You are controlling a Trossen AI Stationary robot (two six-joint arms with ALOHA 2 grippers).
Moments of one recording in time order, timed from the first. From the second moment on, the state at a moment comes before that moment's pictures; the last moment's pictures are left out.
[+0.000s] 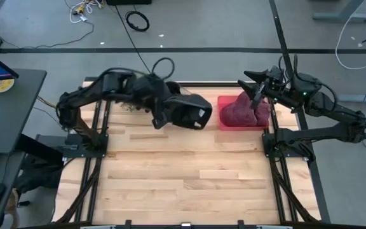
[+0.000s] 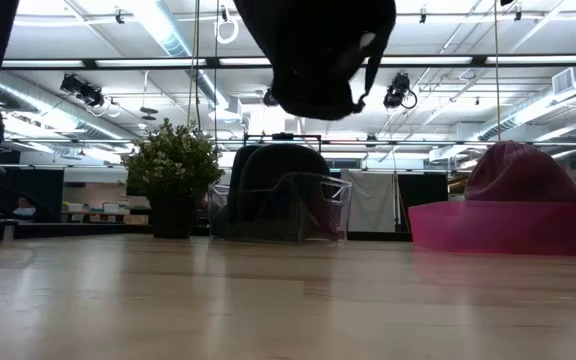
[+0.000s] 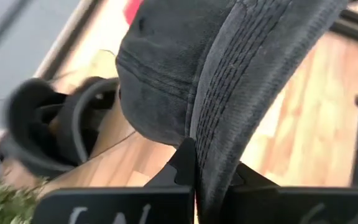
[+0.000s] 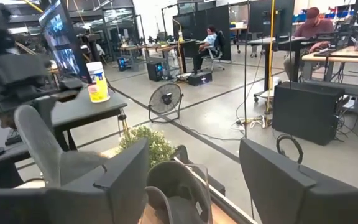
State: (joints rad) left arm 0.07 1.69 2.15 -1.37 -0.12 -0.30; right arm -0.21 0.77 1.10 -0.36 0.35 0.13
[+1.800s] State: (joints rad) left arm 0.27 2.20 2.16 -1.46 -0.23 0.15; right arm -0.21 0.89 1.10 -0.41 0.32 0.23
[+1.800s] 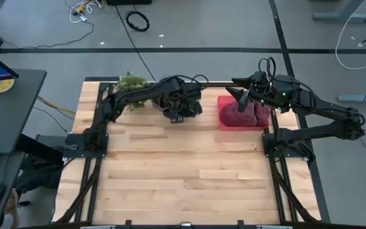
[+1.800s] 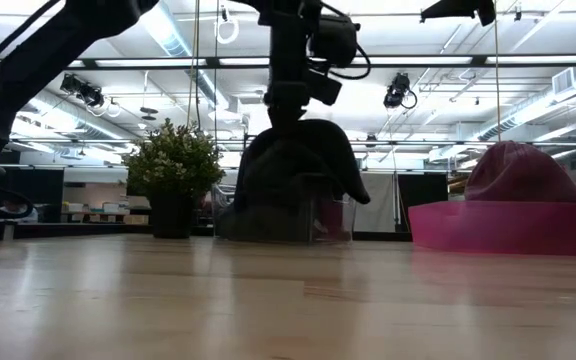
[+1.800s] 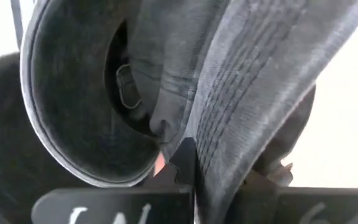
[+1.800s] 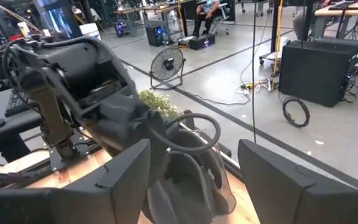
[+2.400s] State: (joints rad) left arm 0.43 2.19 2.15 -1.39 -0.03 -0.21; right arm -0.21 0.89 1.05 -0.40 0.27 0.30
